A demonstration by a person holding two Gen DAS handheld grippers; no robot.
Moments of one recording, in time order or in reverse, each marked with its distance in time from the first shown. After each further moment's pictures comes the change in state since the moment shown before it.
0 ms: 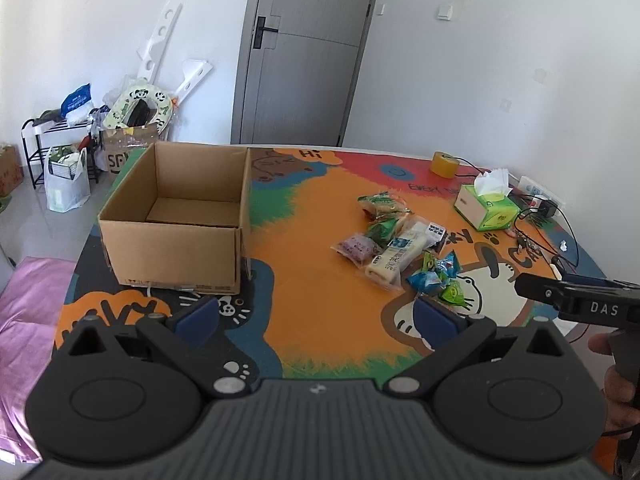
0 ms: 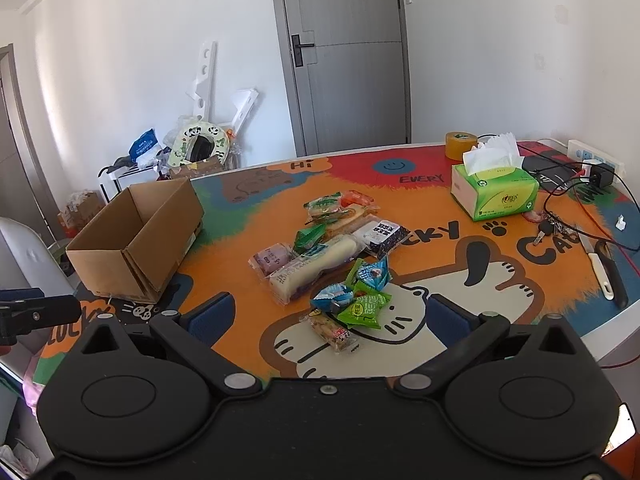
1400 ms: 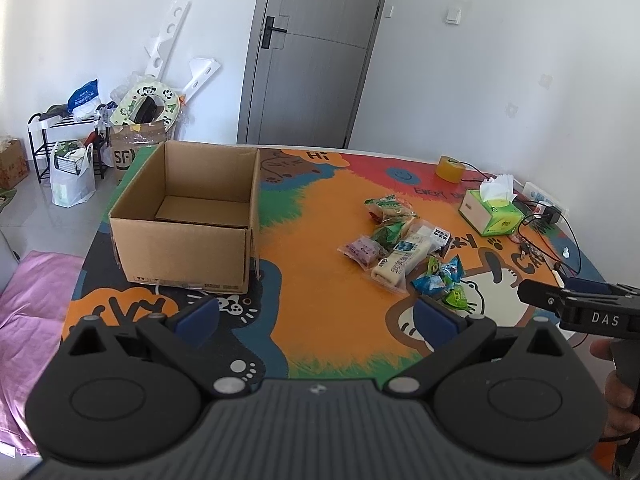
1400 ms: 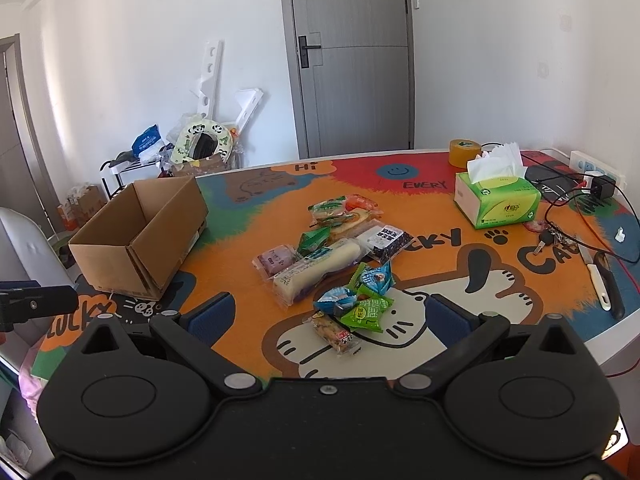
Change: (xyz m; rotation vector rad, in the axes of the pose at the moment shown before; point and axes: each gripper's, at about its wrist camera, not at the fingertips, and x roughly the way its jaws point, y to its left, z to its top) left arm -0.007 0.009 0.003 -0.026 -0.002 0.013; right arm -0.004 0.006 0.003 -0.035 -0.006 -0.002
